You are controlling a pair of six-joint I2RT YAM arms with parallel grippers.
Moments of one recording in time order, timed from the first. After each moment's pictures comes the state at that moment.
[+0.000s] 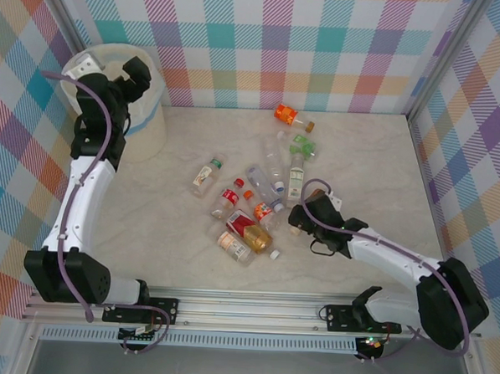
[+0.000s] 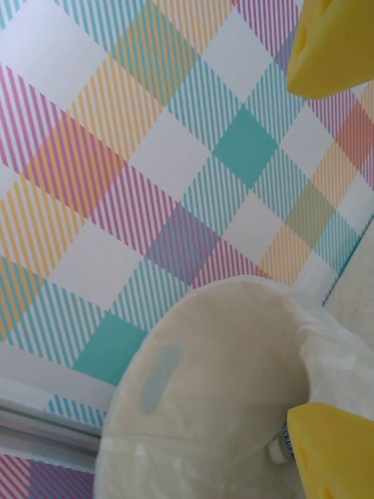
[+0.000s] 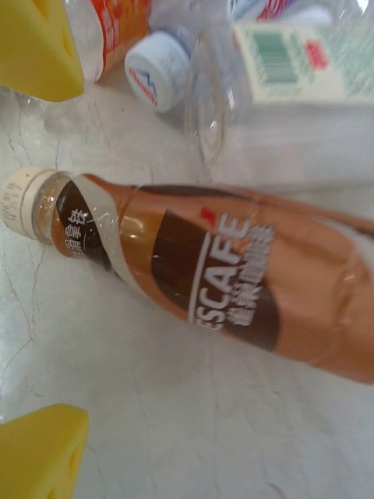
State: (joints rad) left arm 0.02 1.36 1.42 -0.12 -0.14 -0.58; right arm 0.66 1.23 0.60 -0.36 0.25 0.93
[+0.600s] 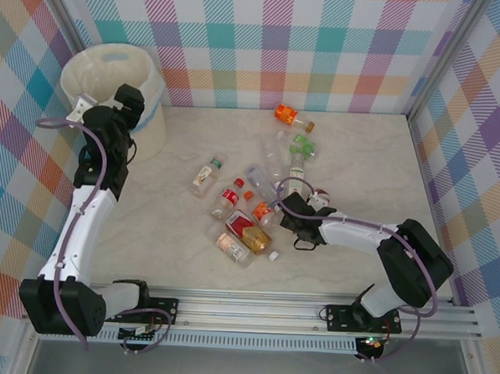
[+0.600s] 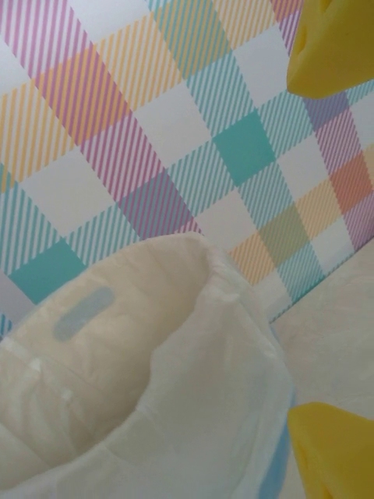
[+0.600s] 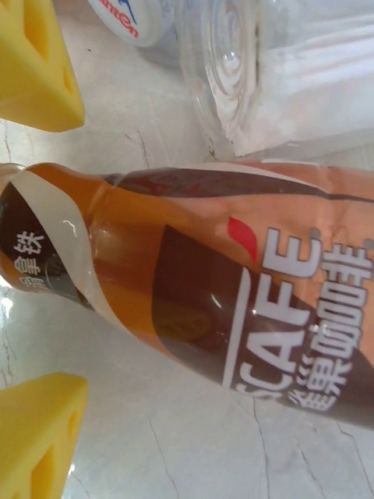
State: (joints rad) left arm 0.00 1.16 1.14 -0.11 -0.20 -0.94; right arm 0.76 1.52 0.74 -0.42 0.37 1.09
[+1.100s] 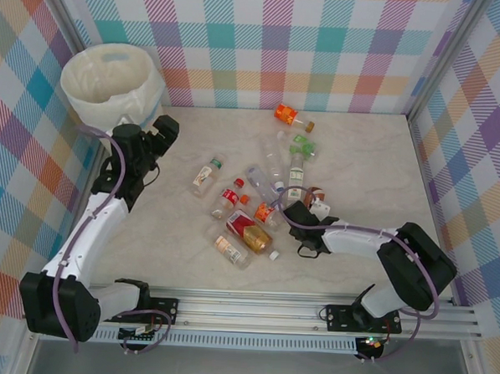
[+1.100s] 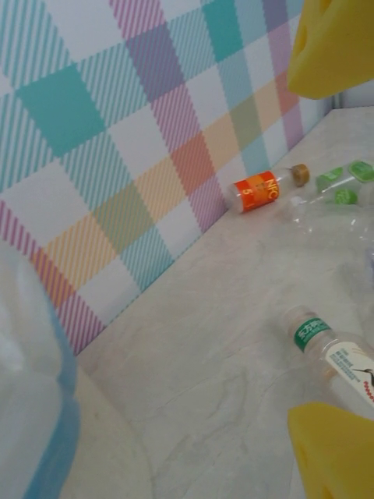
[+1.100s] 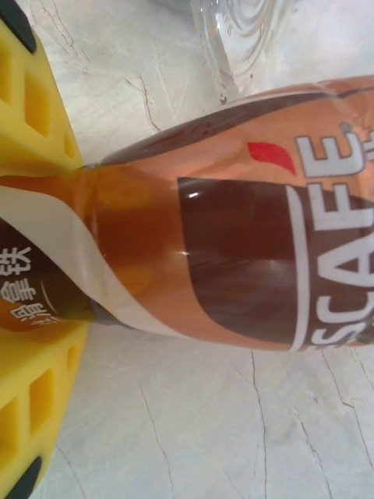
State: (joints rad) left arm -0.13 1.16 1.00 -0.19 -0.01 -0.93; right arm 0.76 1.49 0.62 -0.29 0.42 1.04
